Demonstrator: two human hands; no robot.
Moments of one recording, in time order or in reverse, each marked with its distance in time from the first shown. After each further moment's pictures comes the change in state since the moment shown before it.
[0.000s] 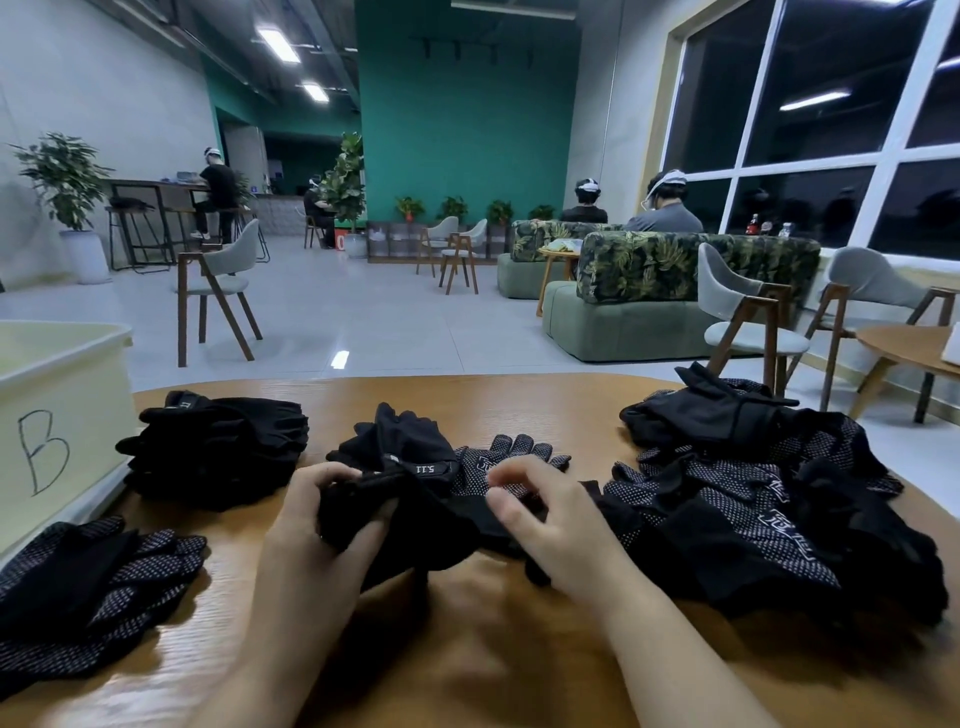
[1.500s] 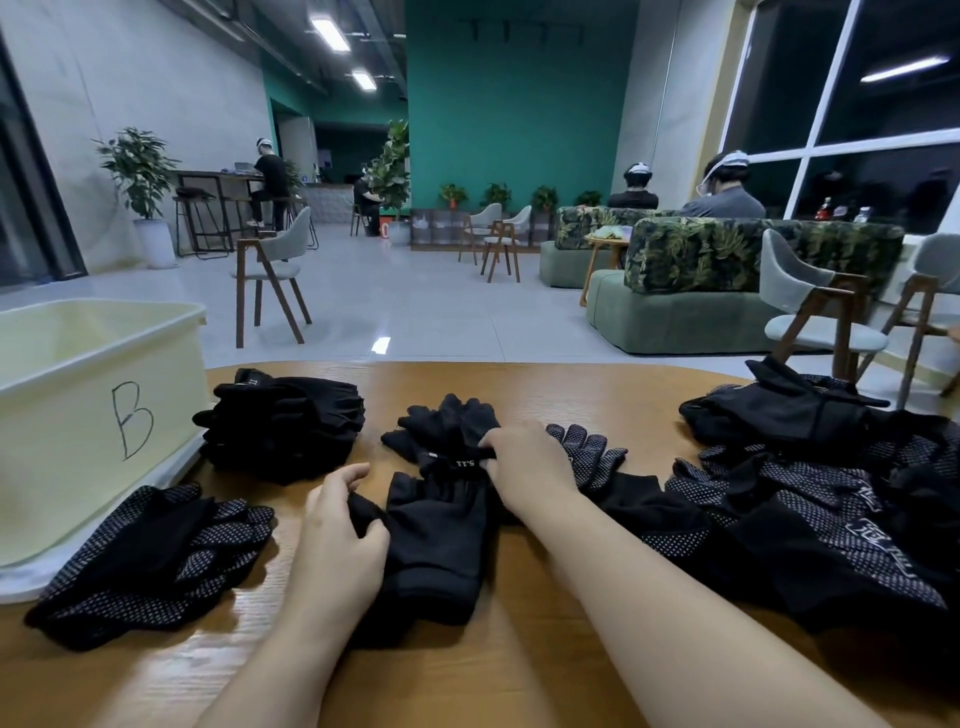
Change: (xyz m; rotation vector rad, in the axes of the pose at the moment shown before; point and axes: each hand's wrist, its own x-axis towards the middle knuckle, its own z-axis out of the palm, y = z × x) left_hand 0.007 -0.039 -0.019 0.283 -0.093 -0.321; right_hand 0.078 -0.004 0.065 -0.772 -0.145 0.048
